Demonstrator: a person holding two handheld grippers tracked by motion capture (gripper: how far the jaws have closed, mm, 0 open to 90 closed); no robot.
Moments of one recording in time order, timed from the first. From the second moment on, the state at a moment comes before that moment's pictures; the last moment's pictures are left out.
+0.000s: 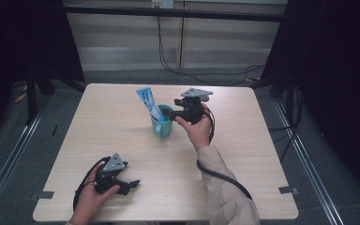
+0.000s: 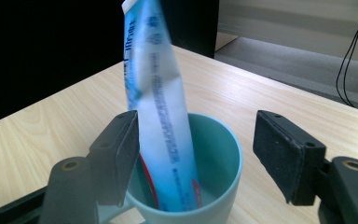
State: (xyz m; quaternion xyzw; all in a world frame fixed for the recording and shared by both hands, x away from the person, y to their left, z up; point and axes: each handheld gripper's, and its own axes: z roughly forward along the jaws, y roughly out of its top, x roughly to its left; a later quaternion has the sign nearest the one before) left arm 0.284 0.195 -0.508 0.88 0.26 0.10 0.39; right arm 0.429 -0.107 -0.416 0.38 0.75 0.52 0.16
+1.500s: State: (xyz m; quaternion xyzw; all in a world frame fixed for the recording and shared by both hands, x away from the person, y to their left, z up) left arm 0.284 0.196 -0.507 0.88 0.26 0.10 0.38; right arm 0.380 -0.145 -0.437 0.34 0.81 0.47 0.13
